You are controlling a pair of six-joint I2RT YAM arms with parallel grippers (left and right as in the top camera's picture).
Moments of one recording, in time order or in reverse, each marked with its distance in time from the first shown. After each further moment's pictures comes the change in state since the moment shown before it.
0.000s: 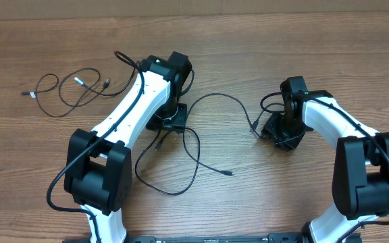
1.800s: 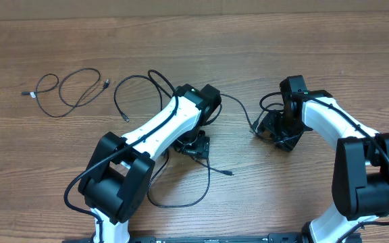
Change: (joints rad) left arm -0.210 0.000 -0.160 0.069 -0.099 -0.183; right arm 0.002 -0.003 0.001 0.018 -0.022 0.001
